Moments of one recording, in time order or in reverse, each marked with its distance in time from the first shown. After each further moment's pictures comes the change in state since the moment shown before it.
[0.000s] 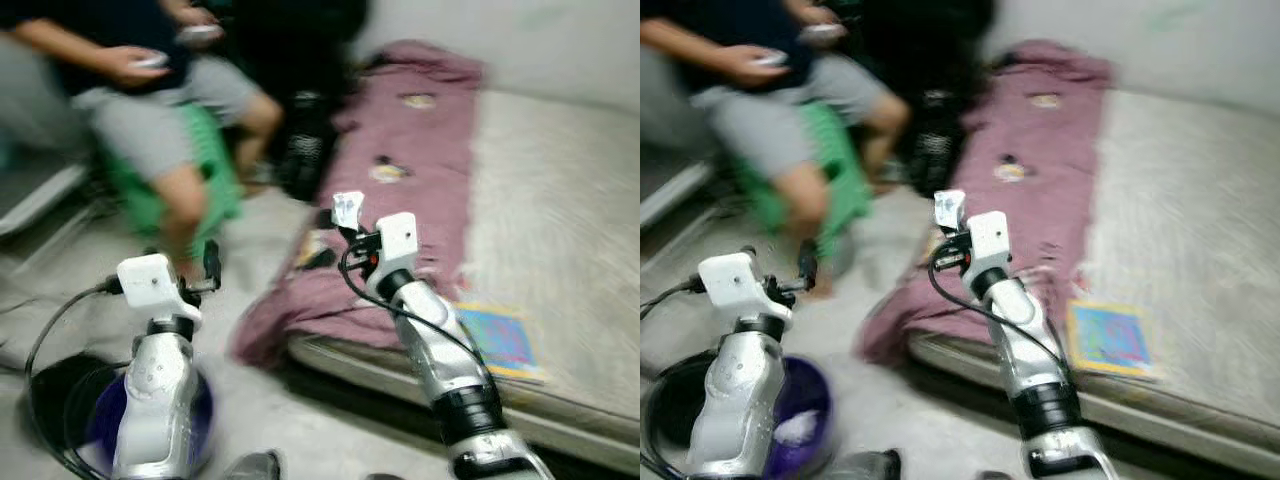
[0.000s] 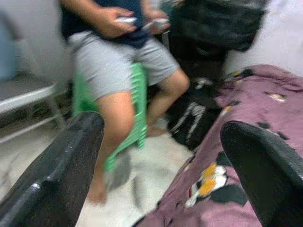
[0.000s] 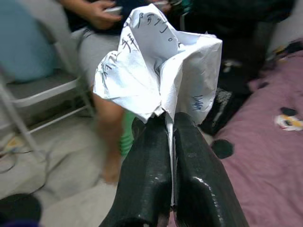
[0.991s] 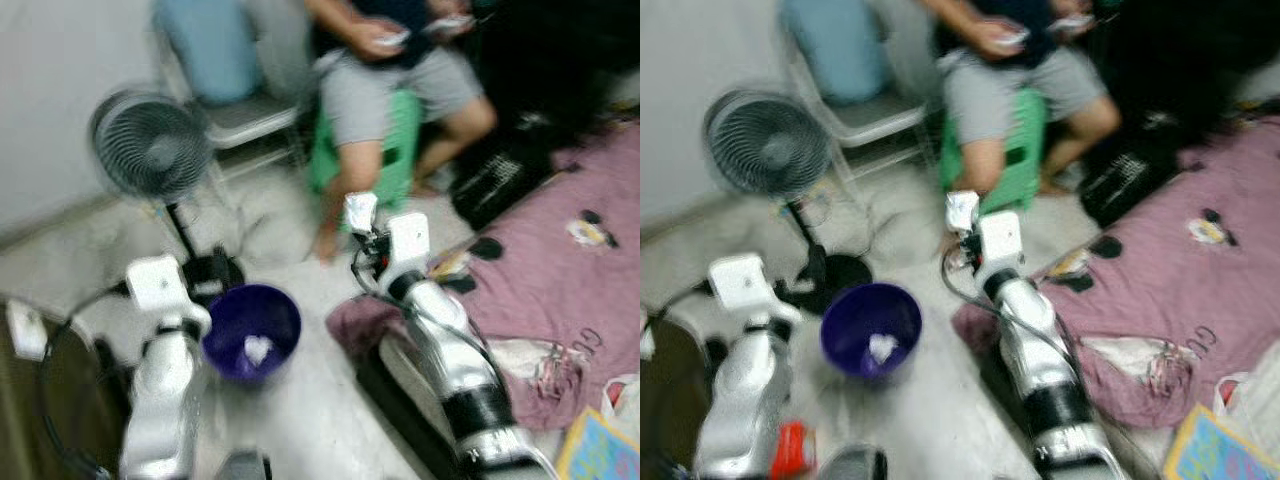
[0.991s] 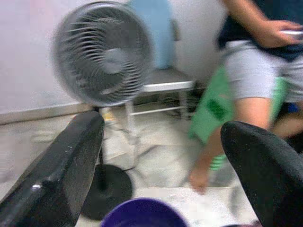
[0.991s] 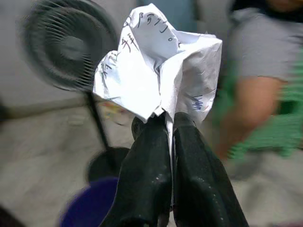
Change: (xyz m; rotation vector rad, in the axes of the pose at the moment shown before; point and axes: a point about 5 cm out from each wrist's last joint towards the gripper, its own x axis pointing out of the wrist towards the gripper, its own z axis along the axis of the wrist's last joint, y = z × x) left arm 0.002 0.008 -0.002 0.035 0.016 0.037; right arm 0.004 0.004 -0.001 0.011 0.004 0.012
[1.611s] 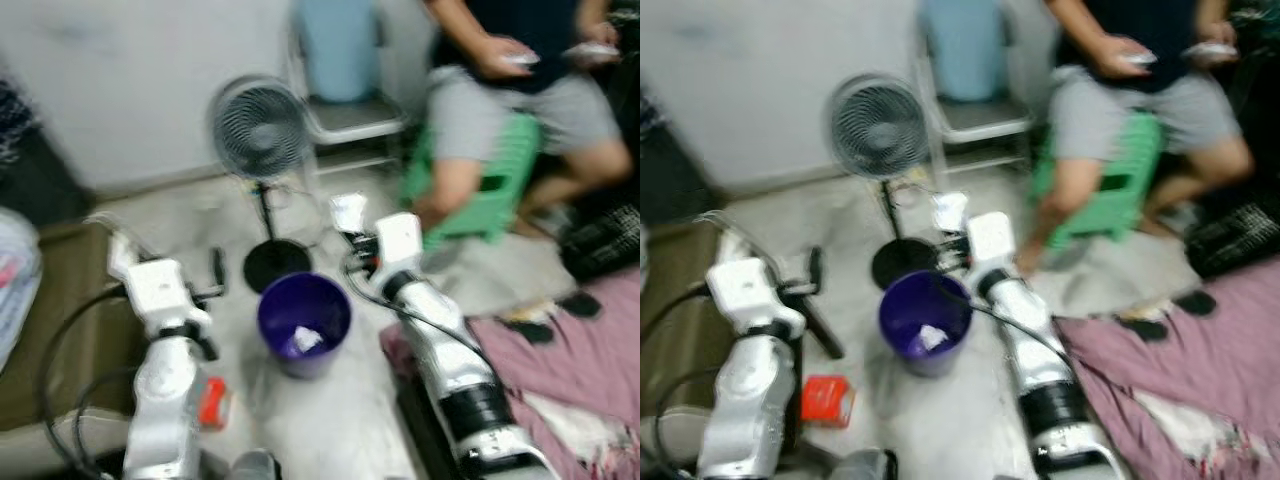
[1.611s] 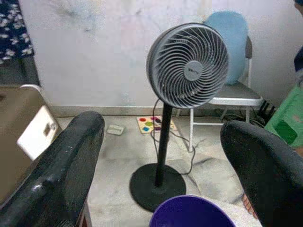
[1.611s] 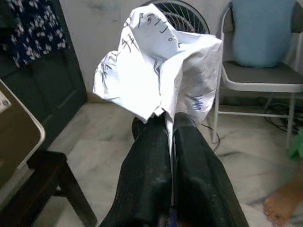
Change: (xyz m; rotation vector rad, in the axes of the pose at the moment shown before) left arm -0.001 -0.013 0.000 -0.007 -0.002 -0.046; right arm -0.005 -0.010 -0.004 -0.022 0.018 -0.009
